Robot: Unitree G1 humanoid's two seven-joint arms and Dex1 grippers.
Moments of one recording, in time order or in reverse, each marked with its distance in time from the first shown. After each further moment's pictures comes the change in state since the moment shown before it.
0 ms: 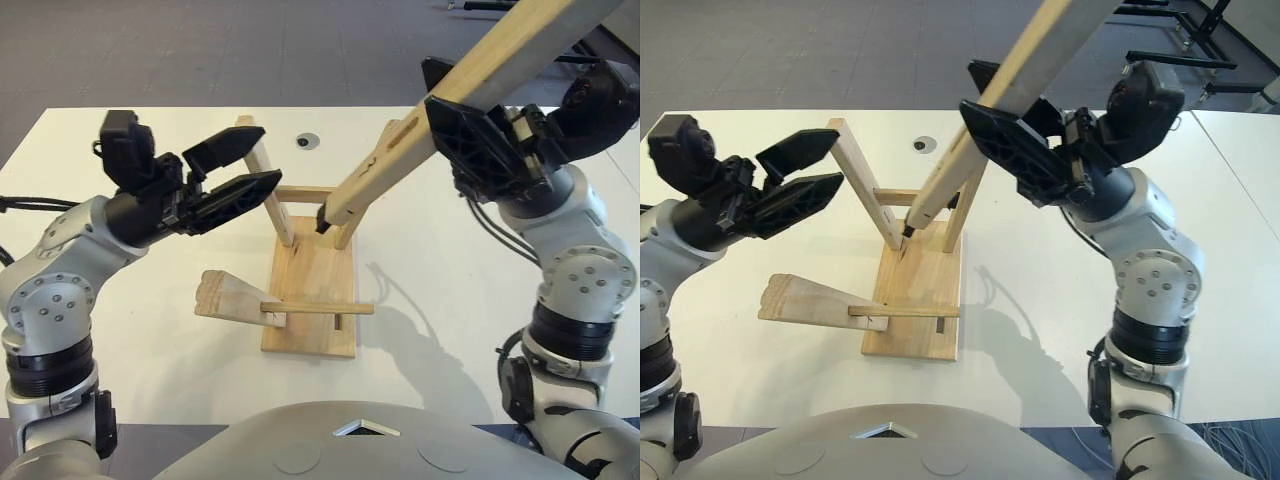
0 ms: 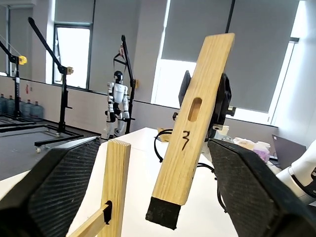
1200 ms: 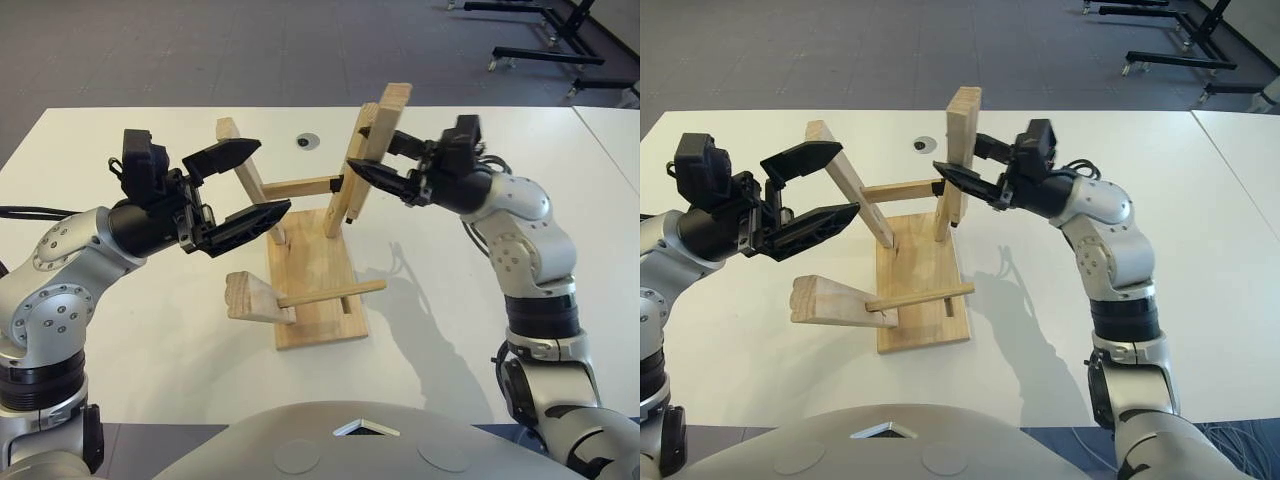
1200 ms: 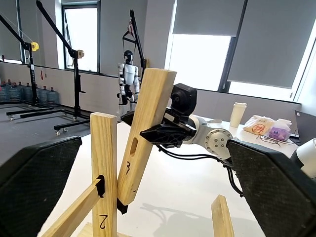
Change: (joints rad) left arm 0.042 0.040 -0.049 -0.022 0.124 -0.033 -0.015; right arm -0.019 0.017 0.210 0.265 -0.626 -0.322 0.146
